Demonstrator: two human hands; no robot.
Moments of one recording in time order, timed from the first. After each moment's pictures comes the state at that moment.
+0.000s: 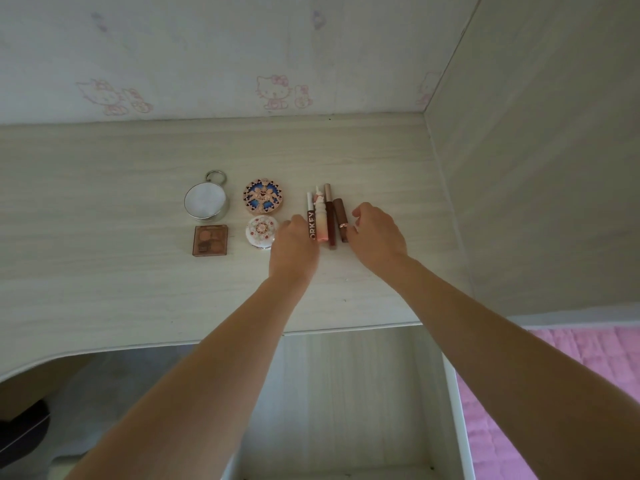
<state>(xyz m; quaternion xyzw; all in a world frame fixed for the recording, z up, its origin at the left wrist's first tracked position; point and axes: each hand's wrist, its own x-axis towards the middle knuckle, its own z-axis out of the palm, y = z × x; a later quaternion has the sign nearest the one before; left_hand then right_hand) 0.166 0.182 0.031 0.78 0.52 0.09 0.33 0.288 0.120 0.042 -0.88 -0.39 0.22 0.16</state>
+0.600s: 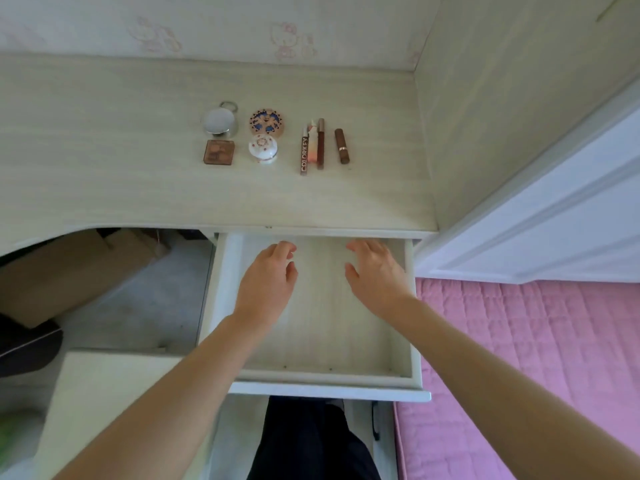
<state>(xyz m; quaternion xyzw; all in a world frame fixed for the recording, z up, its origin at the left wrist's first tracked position) 0.026 -0.018 0.028 0.83 0.46 0.13 0.28 0.200 -0.104 0.043 -0.81 -0.52 0.21 0.14</state>
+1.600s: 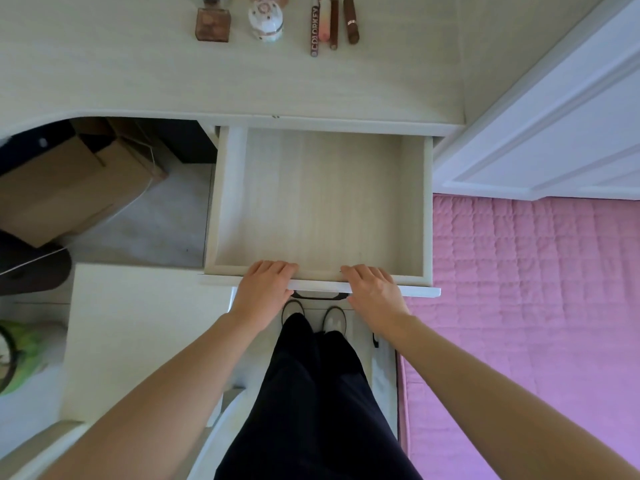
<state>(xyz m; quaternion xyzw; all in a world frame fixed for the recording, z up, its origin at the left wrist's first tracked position) -0.089 -0.138 -0.059 0.91 0.35 -0.14 0.19 0.100 -0.252 -0.047 -0.75 -0.60 0.26 -0.11</state>
